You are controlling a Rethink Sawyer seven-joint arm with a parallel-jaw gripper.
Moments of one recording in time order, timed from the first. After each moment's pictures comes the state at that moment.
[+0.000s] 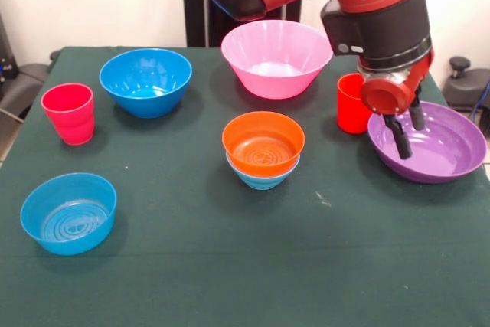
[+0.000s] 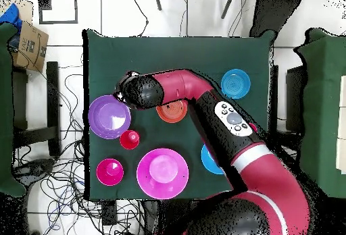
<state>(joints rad) -0.57 -0.49 0.77 1.59 -0.44 0.58 0.97</state>
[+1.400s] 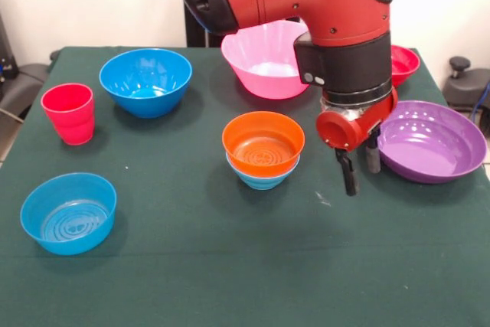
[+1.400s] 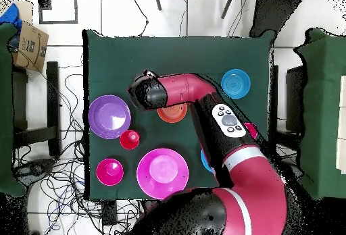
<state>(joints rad) -0.46 -0.47 0.55 1.51 -0.44 0.47 1.06</state>
